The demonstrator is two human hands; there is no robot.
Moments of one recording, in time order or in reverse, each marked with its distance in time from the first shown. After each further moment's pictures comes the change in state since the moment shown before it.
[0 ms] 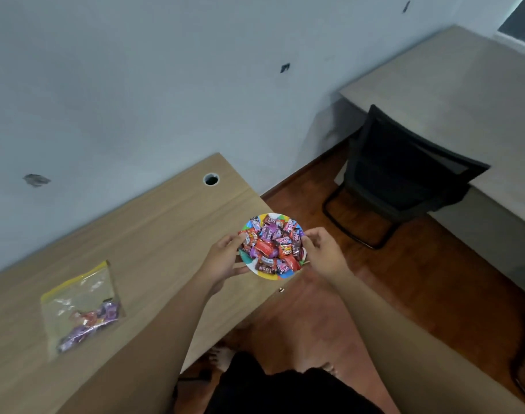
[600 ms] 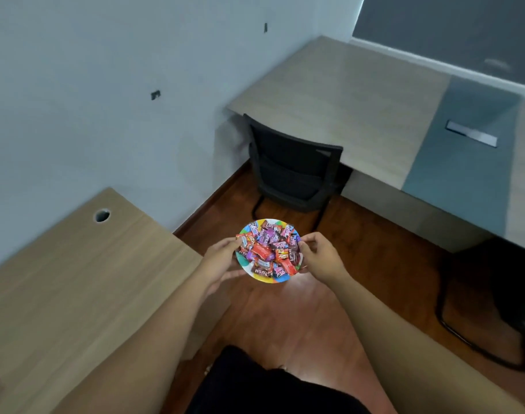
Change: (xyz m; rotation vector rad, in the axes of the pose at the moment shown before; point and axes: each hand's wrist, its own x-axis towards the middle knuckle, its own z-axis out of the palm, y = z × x) left_hand -0.040 -0.021 0.291 0.233 -0.210 -0.007; right_hand -0.060 0.137 -0.258 0.079 0.189 0.147
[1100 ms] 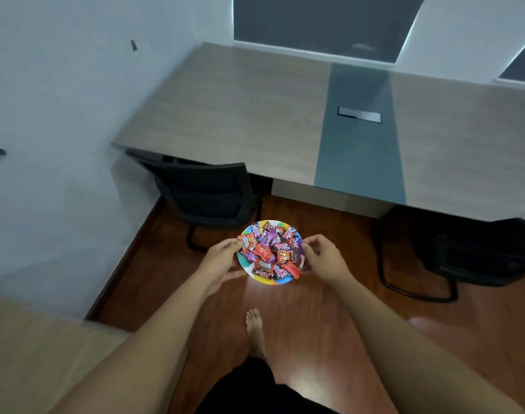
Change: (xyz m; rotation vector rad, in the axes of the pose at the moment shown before) left_hand 0.087 0.068 0.225 0.258 -0.274 0.001; right_hand 0.052 0.095 -0.183 0.086 0.290 0.160
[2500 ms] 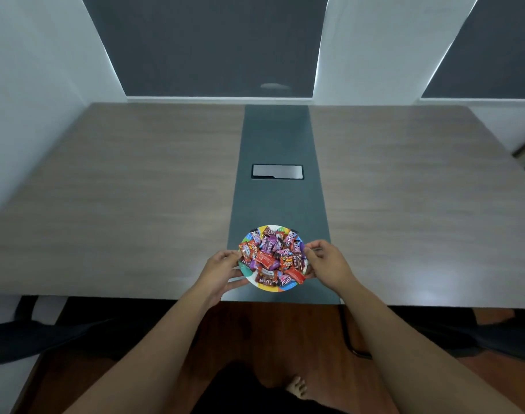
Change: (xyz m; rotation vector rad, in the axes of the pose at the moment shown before) left_hand 0.324 0.273 0.393 0.052 -0.137 -0.003; right_hand 0.412 0.072 -0.356 0.279 0.138 0.103
